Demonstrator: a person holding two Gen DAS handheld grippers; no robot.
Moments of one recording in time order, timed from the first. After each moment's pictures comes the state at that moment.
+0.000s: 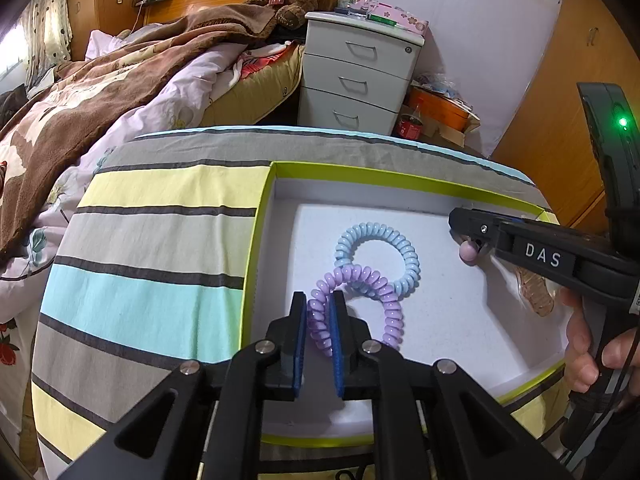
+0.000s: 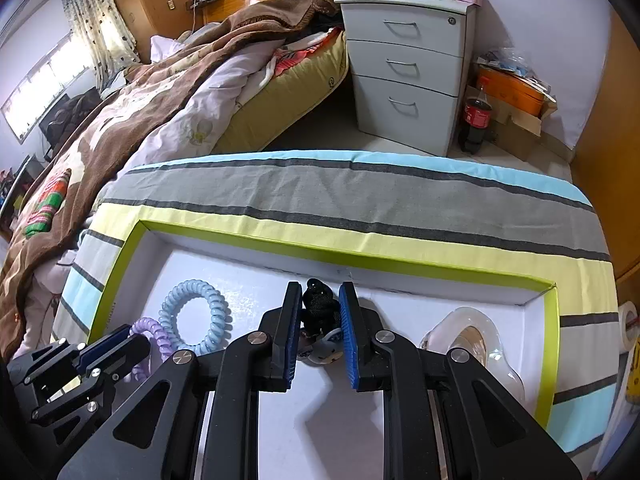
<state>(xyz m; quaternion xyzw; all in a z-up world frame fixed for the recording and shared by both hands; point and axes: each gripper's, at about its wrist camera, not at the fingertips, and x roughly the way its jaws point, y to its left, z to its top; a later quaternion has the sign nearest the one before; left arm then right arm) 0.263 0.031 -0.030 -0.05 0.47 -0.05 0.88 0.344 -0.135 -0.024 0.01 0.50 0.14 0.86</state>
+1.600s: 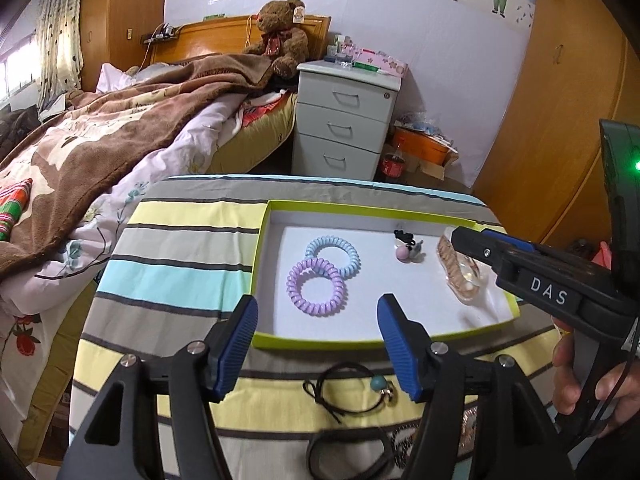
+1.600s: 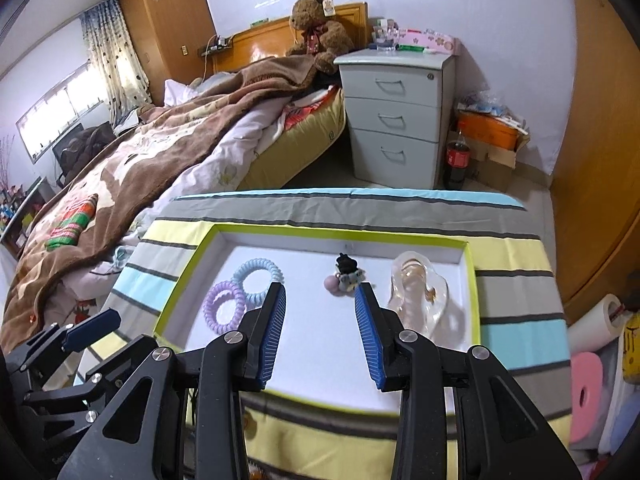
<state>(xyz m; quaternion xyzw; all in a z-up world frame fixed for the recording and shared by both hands) 0.179 0.024 0.040 -0.05 0.39 -0.05 0.92 0.239 -0.147 0.048 0.03 0.41 0.13 0.90</state>
